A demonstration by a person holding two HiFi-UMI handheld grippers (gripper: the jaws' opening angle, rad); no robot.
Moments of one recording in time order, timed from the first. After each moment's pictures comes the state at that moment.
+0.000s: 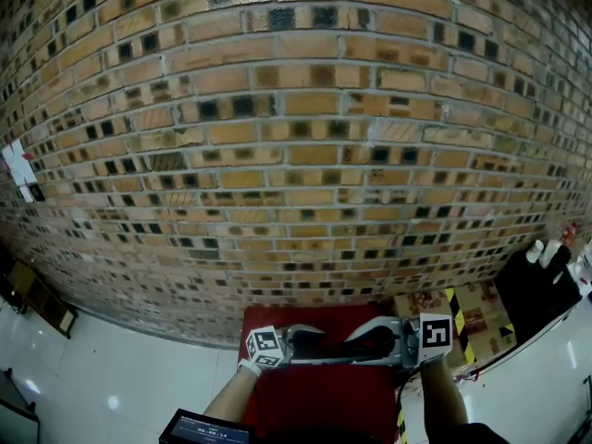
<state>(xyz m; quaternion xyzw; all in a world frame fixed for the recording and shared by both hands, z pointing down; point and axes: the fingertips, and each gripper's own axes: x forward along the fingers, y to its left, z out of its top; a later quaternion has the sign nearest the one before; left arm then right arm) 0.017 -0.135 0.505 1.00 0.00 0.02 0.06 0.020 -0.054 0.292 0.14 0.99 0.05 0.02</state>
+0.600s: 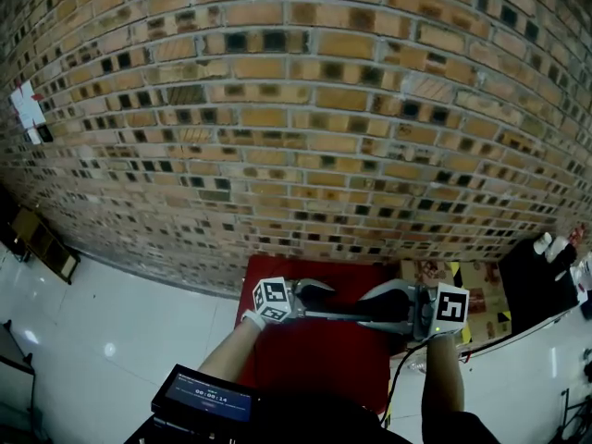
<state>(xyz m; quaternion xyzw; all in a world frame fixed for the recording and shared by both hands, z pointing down) 0.026 -0.132 0.505 1.00 0.00 0.02 0.07 0.023 -0.048 0.290 0.12 0.99 0.05 0.01</state>
